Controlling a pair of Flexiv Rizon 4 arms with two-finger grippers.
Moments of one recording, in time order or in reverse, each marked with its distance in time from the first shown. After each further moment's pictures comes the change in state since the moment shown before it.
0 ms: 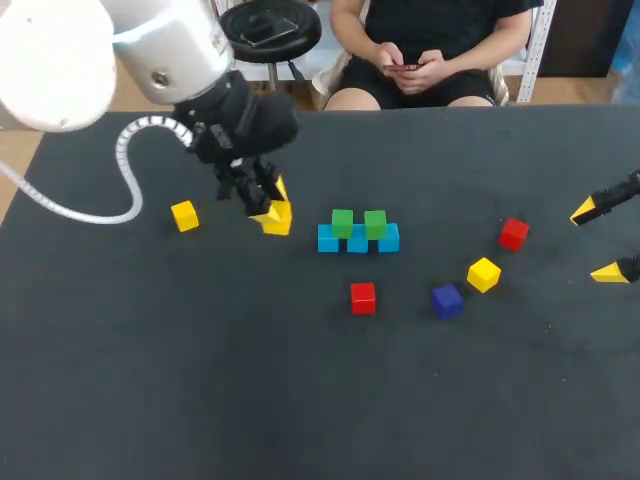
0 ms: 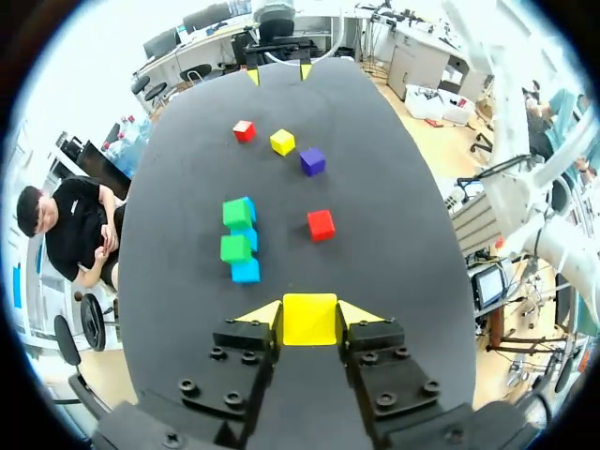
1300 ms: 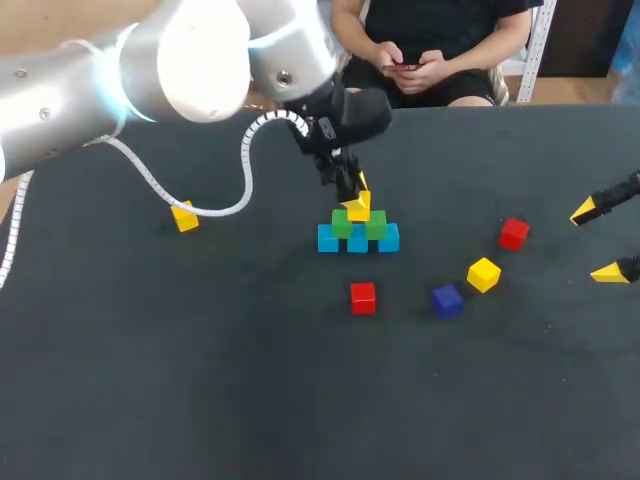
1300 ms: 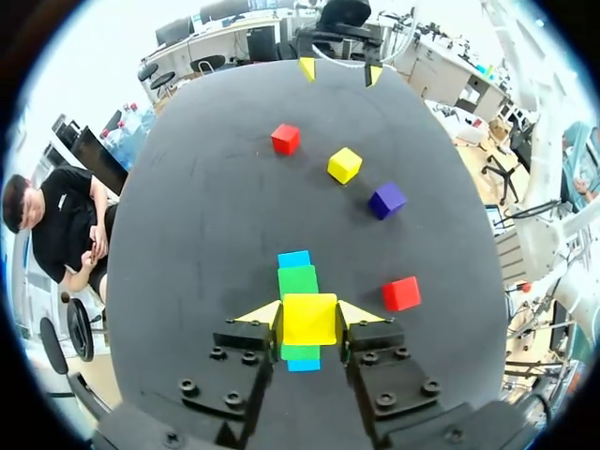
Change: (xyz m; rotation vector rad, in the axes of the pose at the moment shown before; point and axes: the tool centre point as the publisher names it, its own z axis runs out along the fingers) left arm -0.062 0.087 0.085 0.033 -0.020 -0.076; right arm 0.000 0.000 0.000 0.000 0.000 0.000
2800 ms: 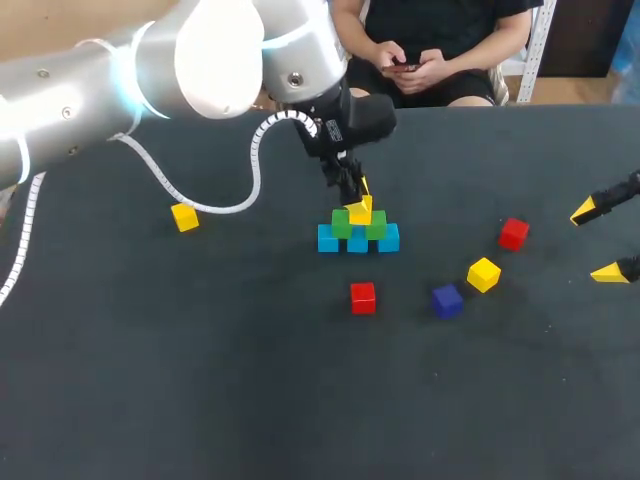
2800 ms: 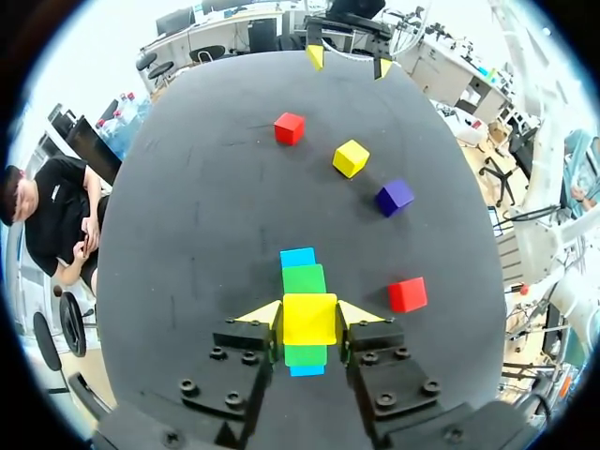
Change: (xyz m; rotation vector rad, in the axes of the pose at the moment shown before) left arm 0.003 0.006 0.011 0.031 0.027 -0.025; right arm 0.000 0.000 0.000 0.000 0.000 0.000
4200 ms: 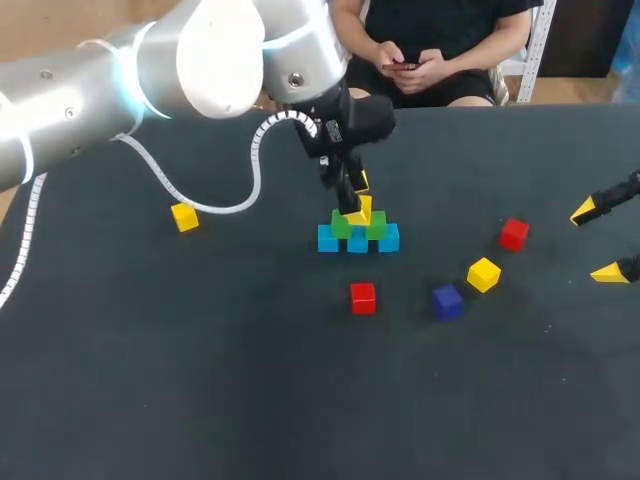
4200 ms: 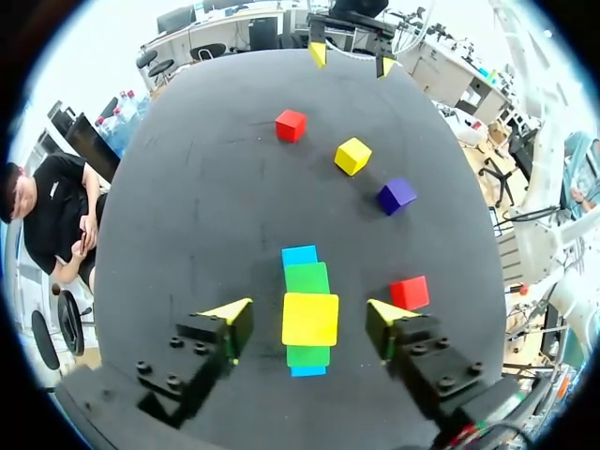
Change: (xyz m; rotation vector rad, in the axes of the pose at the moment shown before) left arm 0.001 0.001 0.002 0.008 0.003 -0.006; right arm 0.000 0.000 0.000 0.000 0.000 0.000
